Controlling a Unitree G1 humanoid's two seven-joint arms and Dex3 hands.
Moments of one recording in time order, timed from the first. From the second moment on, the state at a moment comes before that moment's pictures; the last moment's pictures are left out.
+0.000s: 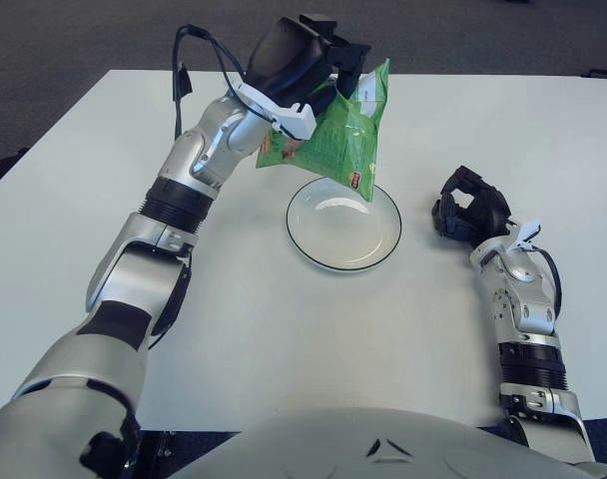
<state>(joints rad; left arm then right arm) -0.95 0.37 -0.32 0.38 0.72 -0.58 0.17 -0.13 -0.16 -0.18 0.04 0.21 0.18 0.12</state>
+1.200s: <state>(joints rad) -0.93 0.27 -0.35 0.35 0.62 -0.64 0.03 -0.14 -0.17 -0.15 0.06 0.17 0.15 0.07</state>
